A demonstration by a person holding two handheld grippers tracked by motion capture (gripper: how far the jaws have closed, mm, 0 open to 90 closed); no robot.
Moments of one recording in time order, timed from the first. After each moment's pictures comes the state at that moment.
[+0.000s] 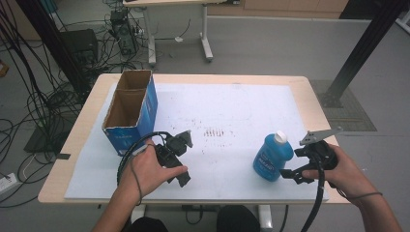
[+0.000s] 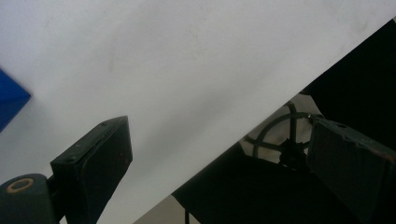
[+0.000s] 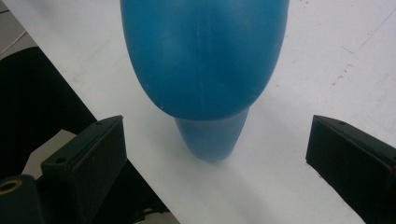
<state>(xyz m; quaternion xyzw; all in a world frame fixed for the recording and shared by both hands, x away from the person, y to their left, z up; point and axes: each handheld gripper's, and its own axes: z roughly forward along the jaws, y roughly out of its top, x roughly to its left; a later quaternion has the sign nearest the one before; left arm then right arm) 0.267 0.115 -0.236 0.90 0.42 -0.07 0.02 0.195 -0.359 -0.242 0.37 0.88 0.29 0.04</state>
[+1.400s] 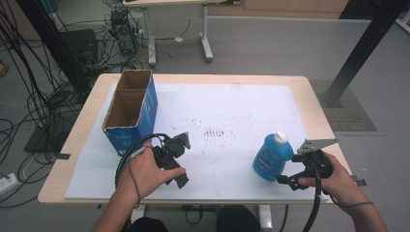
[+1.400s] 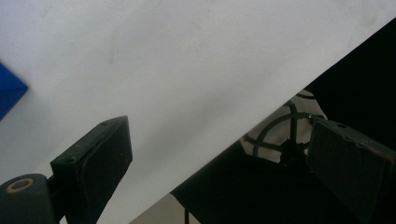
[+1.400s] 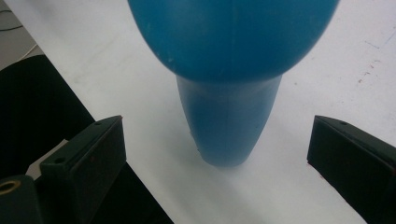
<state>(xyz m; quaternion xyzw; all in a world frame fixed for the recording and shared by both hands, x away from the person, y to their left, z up) 0.262 0.120 -0.240 0.90 0.43 -0.07 0.02 0.180 -0.366 -0.275 0.37 0.87 0.33 0.04</state>
